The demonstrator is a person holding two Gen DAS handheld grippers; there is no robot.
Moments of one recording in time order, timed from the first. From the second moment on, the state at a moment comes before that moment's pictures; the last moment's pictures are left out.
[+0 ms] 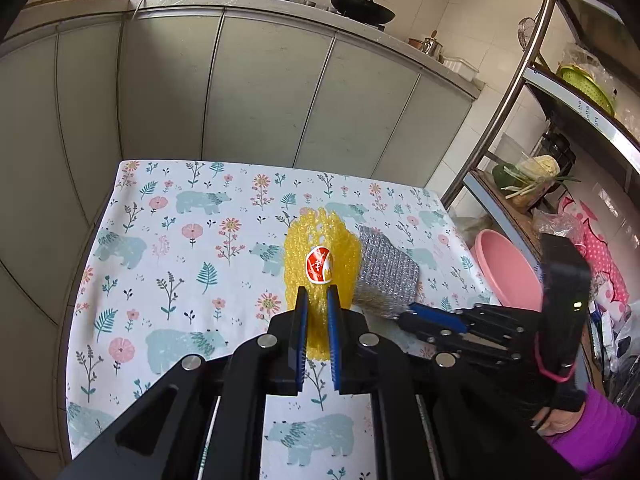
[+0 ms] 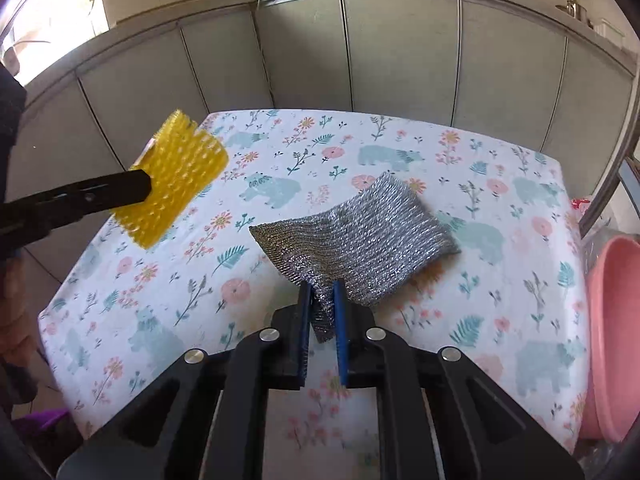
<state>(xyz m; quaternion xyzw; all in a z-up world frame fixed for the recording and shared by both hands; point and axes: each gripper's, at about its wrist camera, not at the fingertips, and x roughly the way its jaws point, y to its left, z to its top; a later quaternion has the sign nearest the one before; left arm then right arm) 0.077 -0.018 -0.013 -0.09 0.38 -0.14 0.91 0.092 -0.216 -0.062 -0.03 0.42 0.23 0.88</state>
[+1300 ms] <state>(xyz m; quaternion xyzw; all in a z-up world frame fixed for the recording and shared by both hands) 0.031 -0.074 -0.009 -0.06 0.39 -0.20 0.90 0.026 -0.313 -0.075 0.05 0.48 0.11 0.87</state>
